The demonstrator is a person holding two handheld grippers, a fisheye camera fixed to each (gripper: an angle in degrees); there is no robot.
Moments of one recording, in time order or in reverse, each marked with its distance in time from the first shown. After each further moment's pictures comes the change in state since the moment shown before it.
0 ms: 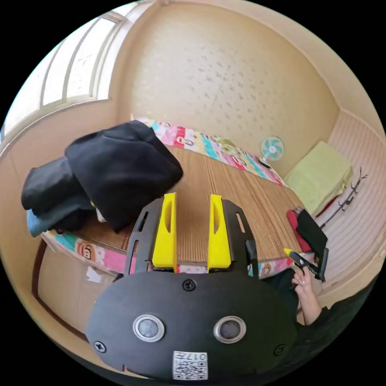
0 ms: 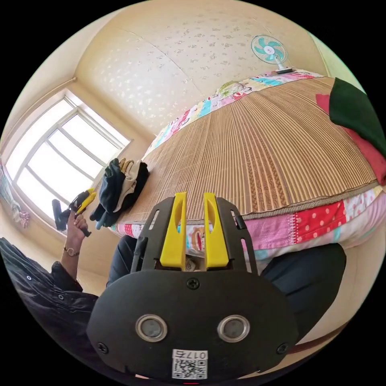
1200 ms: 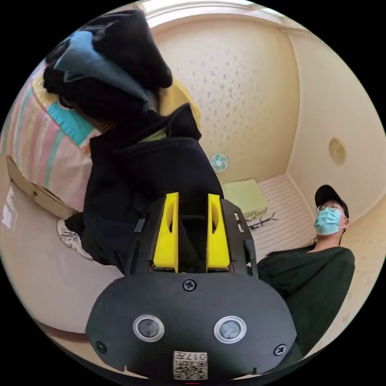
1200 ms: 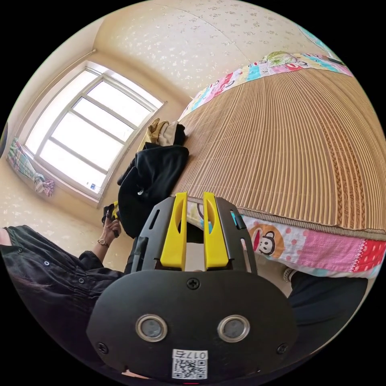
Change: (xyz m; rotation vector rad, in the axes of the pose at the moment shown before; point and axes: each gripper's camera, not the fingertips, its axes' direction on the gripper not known) left arm -0.298 0.124 0.023 -0.102 0.669 -0.514; right arm -0.079 -0.009 0.141 -0.256 -0.247 -0.117
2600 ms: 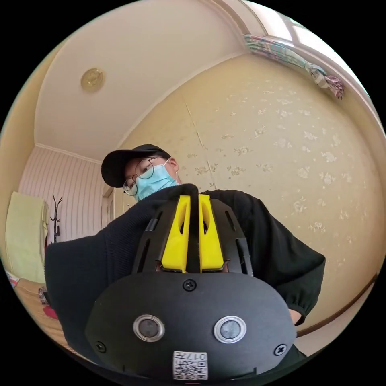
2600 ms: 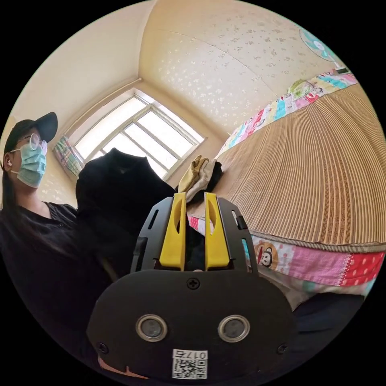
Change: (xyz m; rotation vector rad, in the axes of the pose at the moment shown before) left arm 0.207 0.073 0.139 -0.654 1.786 0.882; right arm 0.006 0.053 -0.145 0.302 -0.351 -0.230
